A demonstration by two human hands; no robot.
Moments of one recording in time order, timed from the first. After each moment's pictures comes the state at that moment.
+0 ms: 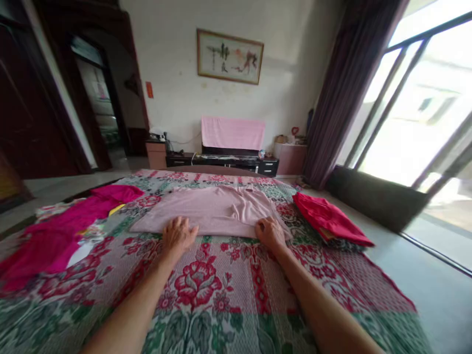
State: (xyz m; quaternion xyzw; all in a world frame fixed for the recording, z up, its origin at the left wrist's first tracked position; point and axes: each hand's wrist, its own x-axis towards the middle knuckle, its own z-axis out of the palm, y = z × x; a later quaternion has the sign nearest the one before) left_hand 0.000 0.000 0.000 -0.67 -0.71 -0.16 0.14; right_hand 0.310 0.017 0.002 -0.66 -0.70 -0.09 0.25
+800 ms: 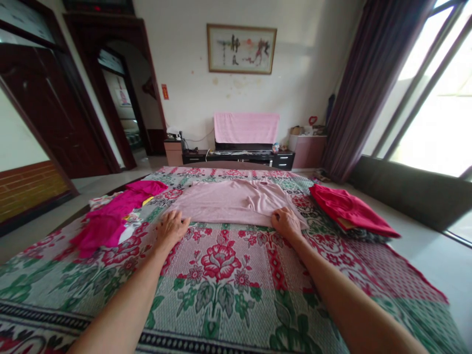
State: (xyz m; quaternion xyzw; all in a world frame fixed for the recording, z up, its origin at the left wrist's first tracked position) left_hand -0.091 -0.013 -0.007 -0.61 -0.77 -0.15 0.09; right_hand 0.309 0.018 0.003 -0.66 -0.71 -0.11 0.23
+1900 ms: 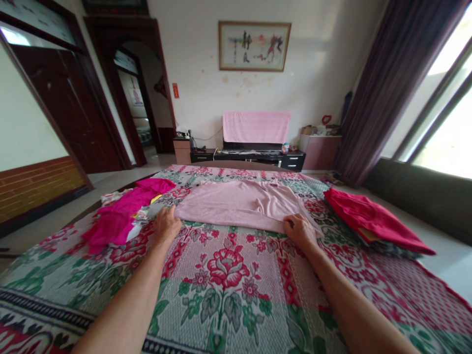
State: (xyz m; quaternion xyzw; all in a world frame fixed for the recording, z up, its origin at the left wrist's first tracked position) left_hand -0.124 -0.008 0.000 -0.53 -0.81 -0.22 0.11; right_hand 0.316 0.014 0.002 -0.65 -0.70 -0.05 0.29
